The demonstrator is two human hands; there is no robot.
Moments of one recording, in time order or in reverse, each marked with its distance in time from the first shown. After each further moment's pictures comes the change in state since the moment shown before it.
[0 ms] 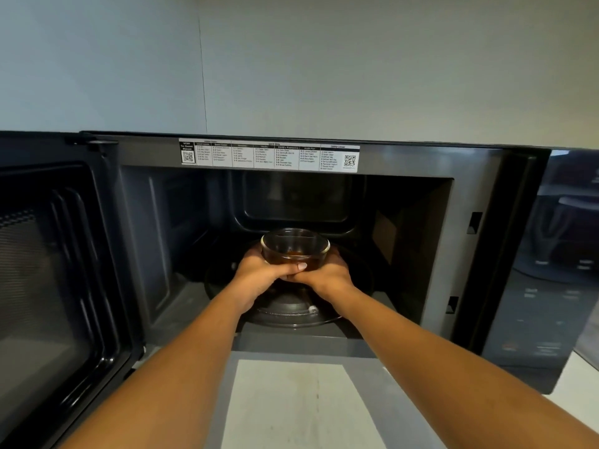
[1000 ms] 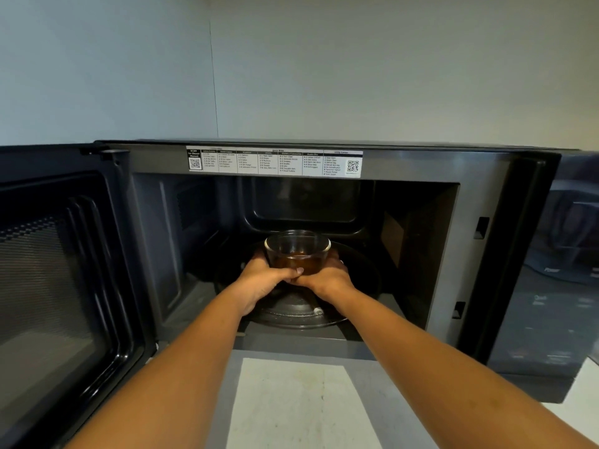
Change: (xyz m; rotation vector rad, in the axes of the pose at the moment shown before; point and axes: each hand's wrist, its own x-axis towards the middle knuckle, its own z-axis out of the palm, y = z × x) left_hand -0.002 0.000 -0.007 0.124 -0.030 -0.106; right_hand 0.007 -0.002 0.005 -0.188 -0.046 0.013
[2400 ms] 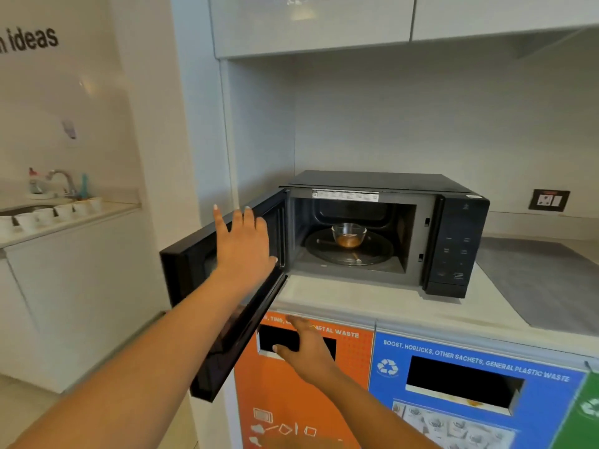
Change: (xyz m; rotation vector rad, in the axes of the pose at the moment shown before) left_hand -0.397 0.161 -0.151 1.600 0.471 0.130; right_hand -0.428 -0.092 0.046 -0.137 -0.358 -0.253
